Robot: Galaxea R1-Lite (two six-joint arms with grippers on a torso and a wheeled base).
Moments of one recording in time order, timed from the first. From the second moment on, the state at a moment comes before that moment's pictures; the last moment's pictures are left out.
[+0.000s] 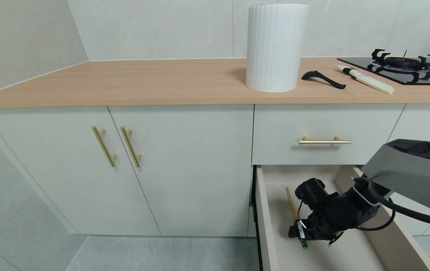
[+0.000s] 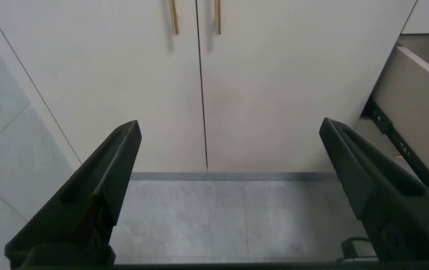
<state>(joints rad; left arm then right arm) 0.00 0.00 0.00 0.00 0.00 0.01 0.42 2.29 -0.99 -0.15 -0.15 0.35</state>
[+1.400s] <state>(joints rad) 0.00 0.00 0.00 0.00 0.00 0.01 0.31 1.54 -0.86 -0.14 -0.10 0.22</state>
